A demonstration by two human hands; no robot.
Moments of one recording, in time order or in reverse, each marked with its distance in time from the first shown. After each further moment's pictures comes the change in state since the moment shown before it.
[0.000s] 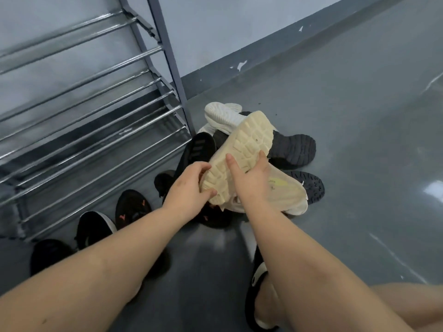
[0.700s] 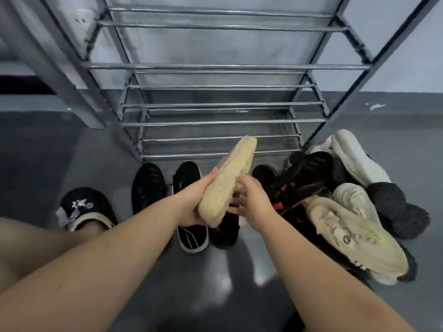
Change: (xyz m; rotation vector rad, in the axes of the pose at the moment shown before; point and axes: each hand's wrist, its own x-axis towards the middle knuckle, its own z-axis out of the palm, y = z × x) left_hand -0.118 -0.158 -0.112 -1.311 -0.174 -0.840; right_hand -0.120 -0.027 0.182 0.191 -0.787 0.252
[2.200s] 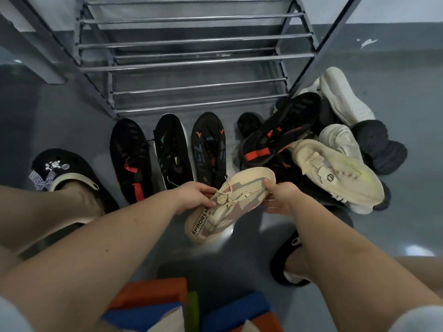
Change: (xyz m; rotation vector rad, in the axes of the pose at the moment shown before) left_hand 0.047 -0.102 -0.005 0.625 0.022 -0.035; right_hand -0.015 0.076 -0.121 -0.341 0.298 0.383
